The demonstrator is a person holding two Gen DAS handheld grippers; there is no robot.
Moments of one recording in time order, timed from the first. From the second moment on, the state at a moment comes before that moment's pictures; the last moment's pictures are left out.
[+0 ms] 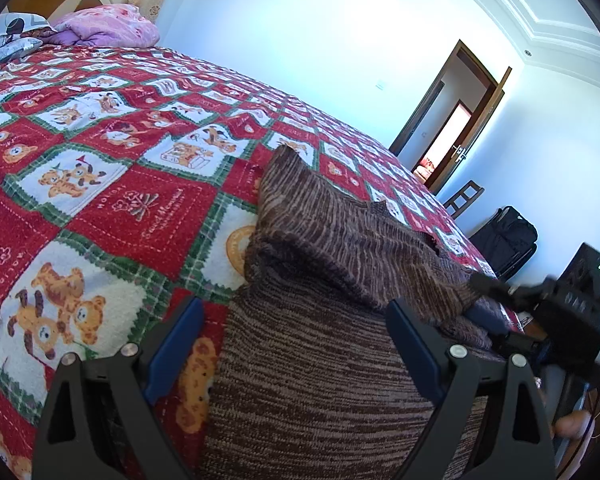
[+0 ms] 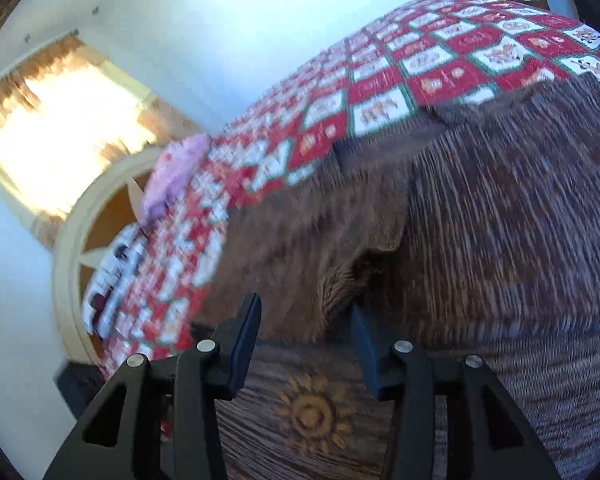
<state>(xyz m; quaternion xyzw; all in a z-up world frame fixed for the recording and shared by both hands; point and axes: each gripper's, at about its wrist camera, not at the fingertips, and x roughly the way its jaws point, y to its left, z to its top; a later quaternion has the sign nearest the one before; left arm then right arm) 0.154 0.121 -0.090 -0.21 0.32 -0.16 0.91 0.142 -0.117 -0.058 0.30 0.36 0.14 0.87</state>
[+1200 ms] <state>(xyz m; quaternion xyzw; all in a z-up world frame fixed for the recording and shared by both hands) 0.155 0.123 -0.065 -0.19 0.31 -0.09 0.93 0.229 -0.149 -0.048 0.11 0.41 0.02 0.91</state>
